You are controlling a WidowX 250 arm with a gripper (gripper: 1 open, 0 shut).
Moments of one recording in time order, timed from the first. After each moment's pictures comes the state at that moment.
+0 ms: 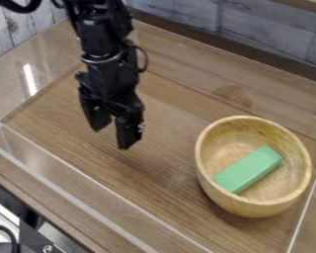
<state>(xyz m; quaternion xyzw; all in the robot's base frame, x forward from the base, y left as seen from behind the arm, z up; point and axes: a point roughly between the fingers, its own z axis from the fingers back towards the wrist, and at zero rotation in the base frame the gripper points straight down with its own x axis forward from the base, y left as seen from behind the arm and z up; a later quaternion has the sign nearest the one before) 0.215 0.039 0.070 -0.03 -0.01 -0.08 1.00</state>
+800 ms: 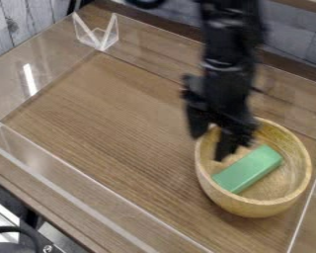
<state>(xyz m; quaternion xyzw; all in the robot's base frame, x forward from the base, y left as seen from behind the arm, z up) 0.248 -0.082 0.081 -0.02 0.00 -0.21 0.98</state>
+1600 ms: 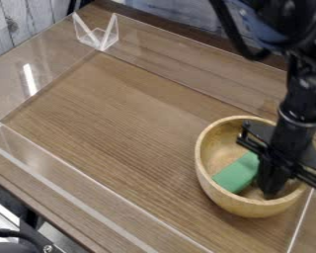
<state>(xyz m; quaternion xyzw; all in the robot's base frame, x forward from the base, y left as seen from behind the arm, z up) 0.265 -0.146 0.034 -0.01 0.02 -0.09 1.00</state>
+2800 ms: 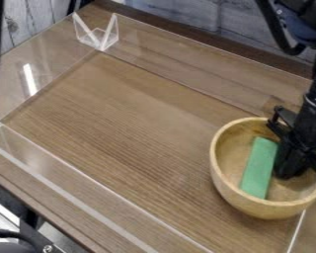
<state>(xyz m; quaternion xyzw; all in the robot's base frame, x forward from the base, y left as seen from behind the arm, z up) 0.304 -0.155 0.027 -0.01 0.04 -0.29 0.96</state>
